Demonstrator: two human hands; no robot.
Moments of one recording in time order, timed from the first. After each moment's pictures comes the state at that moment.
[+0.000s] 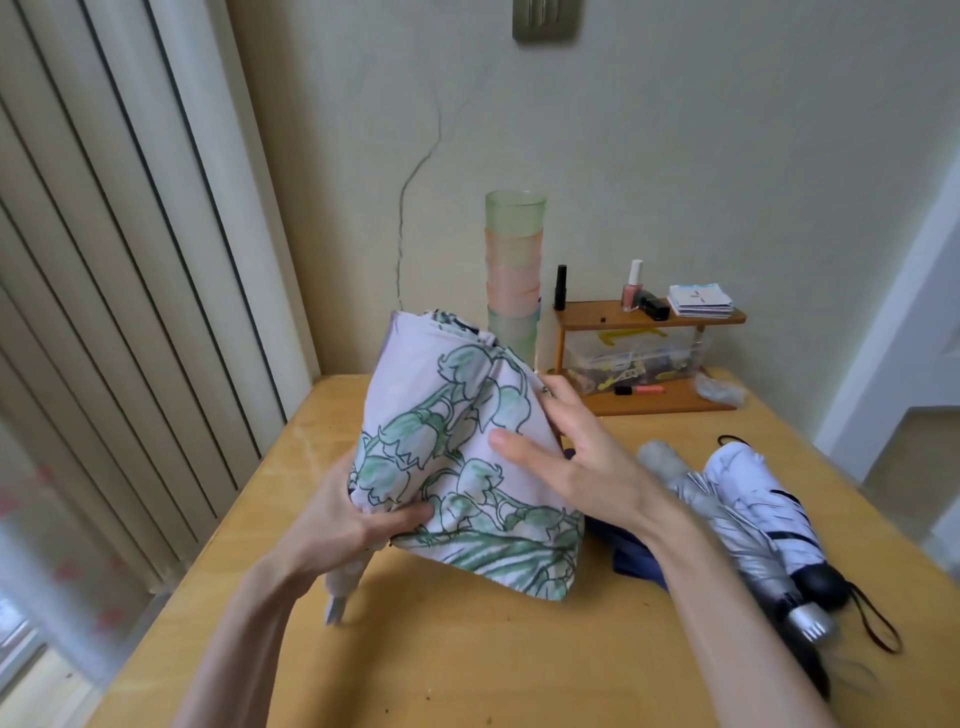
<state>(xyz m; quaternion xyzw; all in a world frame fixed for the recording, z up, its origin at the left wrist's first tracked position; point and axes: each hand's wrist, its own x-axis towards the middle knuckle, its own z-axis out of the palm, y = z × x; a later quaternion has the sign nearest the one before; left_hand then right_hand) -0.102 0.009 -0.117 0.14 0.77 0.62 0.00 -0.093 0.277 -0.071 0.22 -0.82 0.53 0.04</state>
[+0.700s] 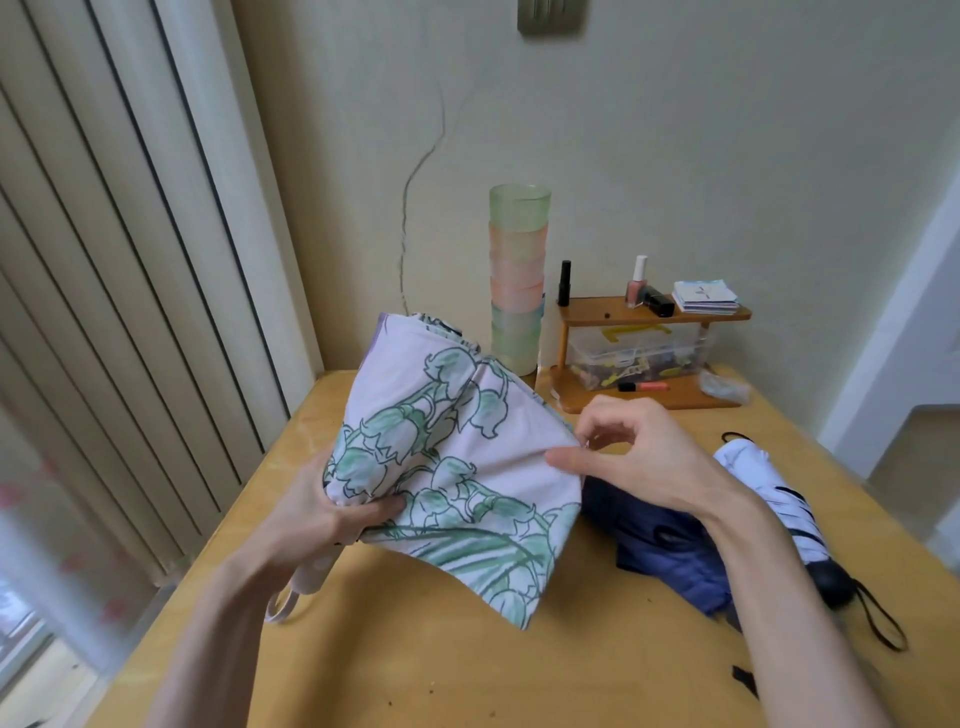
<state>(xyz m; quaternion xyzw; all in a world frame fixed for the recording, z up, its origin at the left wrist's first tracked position) -0.102 -0.018 -0.117 0.09 0.79 0.61 0.02 -0.100 0.329 -0.074 0.21 -0.84 0.49 0.08</state>
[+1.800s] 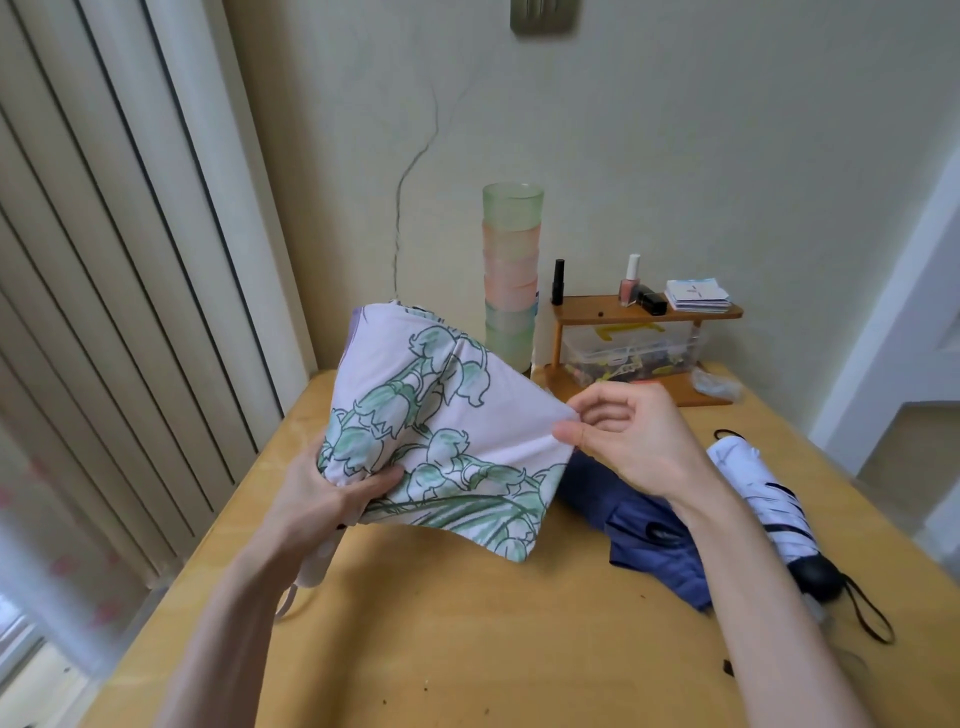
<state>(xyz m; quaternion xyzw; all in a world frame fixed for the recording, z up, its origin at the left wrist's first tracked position) -0.110 0.000 -0.116 0.04 0.75 0.65 -0.06 -0.111 0.326 -0.082 0.10 -0.80 0.57 0.12</state>
